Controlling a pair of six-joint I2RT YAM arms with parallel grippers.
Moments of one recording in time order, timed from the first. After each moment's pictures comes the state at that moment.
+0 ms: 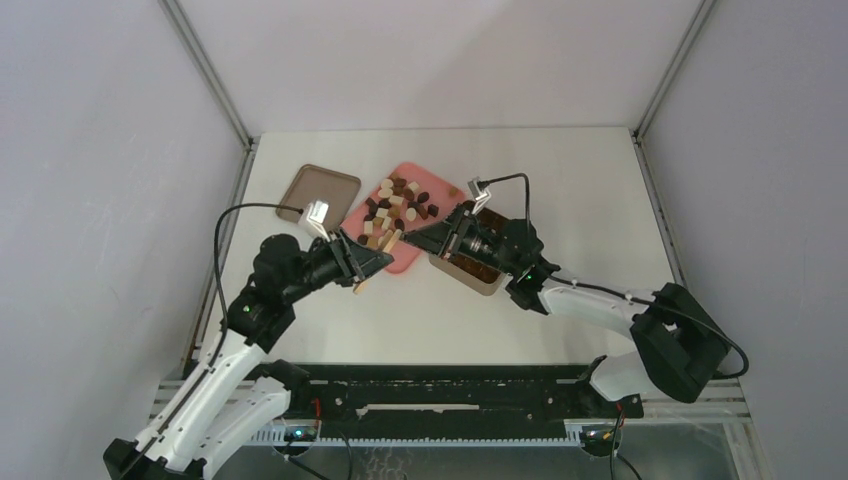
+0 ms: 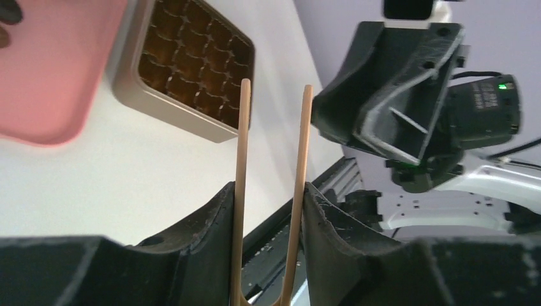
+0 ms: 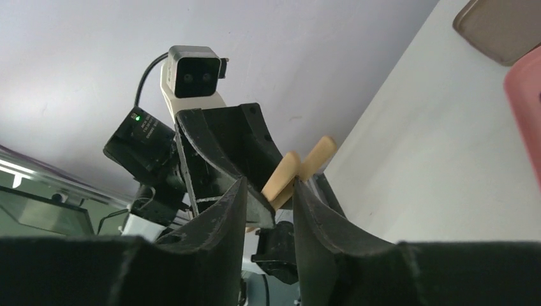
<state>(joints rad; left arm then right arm) -0.44 0.69 0.64 -0.18 0.41 -0.84 0.76 1.41 0.71 0.85 -0.37 1.15</state>
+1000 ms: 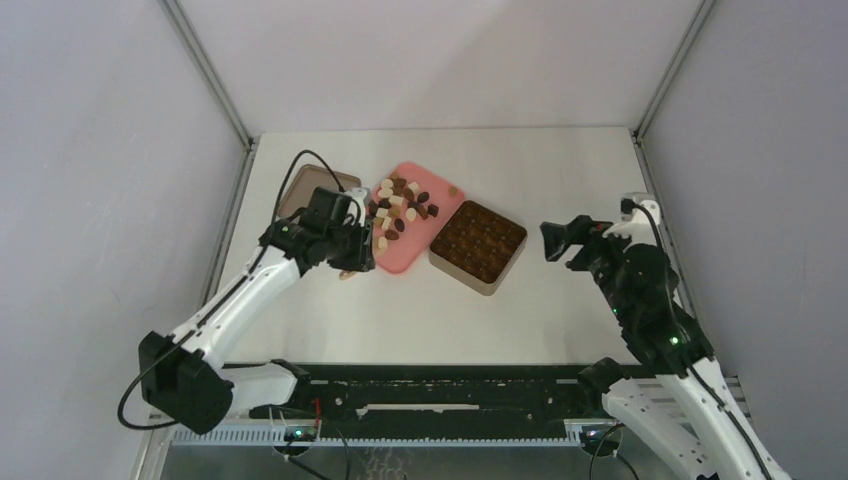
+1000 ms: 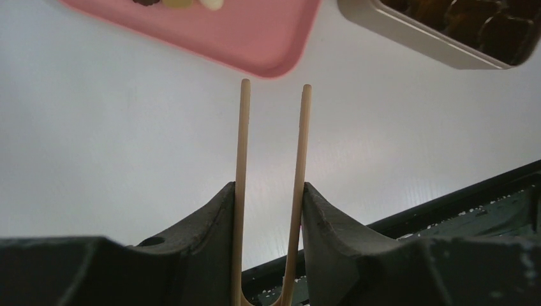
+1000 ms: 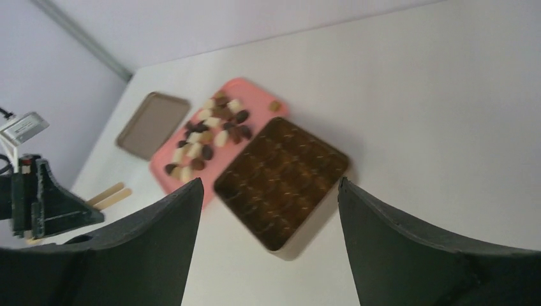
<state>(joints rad) -0.46 1.19 1.05 -0.79 0.07 -0.26 0.48 0.57 0.81 -0.40 0.20 0.44</state>
